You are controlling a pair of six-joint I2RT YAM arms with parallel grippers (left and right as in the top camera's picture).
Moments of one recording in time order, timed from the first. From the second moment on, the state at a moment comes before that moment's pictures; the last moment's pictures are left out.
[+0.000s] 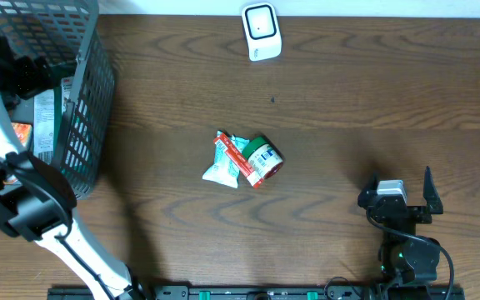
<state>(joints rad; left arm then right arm) 0.50 2.15 2.17 -1.32 0.08 0.00 0.05 0.02 0.01 -0.05 0.23 -0.60</state>
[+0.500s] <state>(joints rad) 0.52 2.38 2.17 -1.25 0.05 0.05 0.05 0.02 0.01 -0.05 0.23 -0.60</state>
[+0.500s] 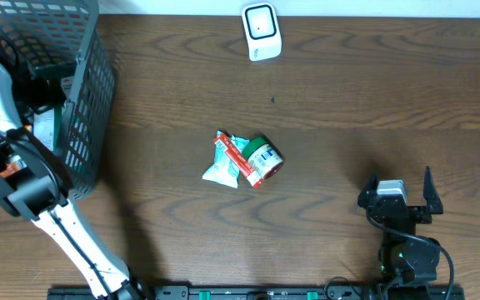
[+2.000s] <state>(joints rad) 0.53 2.19 1.97 -1.08 0.18 0.07 0.05 0.02 0.01 -0.05 0.23 -0.60</state>
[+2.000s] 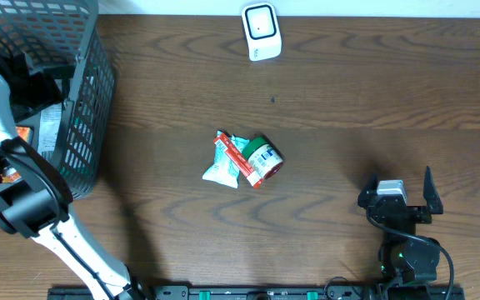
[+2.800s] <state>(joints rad) 0.53 2.29 1.89 -1.00 0.10 0.14 0.05 0.02 0.01 -0.05 0.23 -0.60</state>
